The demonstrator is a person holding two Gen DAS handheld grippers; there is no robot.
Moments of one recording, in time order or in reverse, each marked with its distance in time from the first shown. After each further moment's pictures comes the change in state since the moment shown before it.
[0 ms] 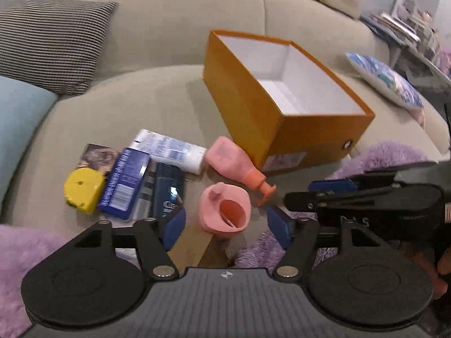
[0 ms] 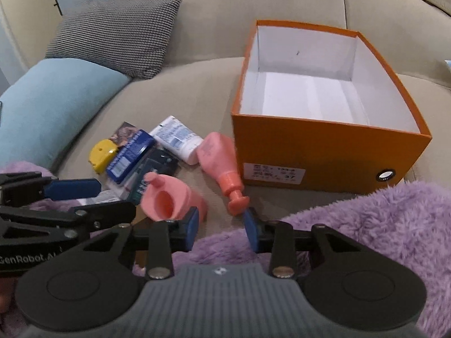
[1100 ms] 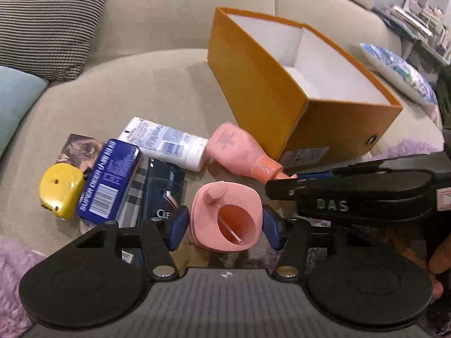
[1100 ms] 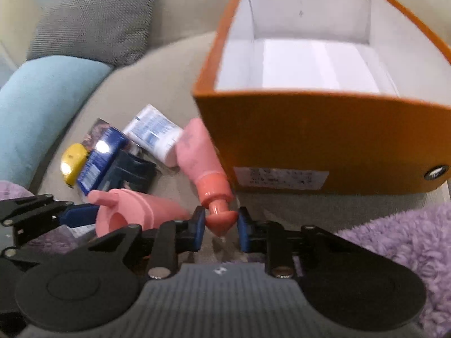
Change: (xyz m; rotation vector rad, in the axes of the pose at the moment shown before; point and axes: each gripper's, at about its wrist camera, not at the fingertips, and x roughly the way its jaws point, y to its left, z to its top) left arm 0.039 0.006 0.002 -0.041 0.011 0.039; right arm 0.057 -0.019 0.018 0.046 0.027 0.053
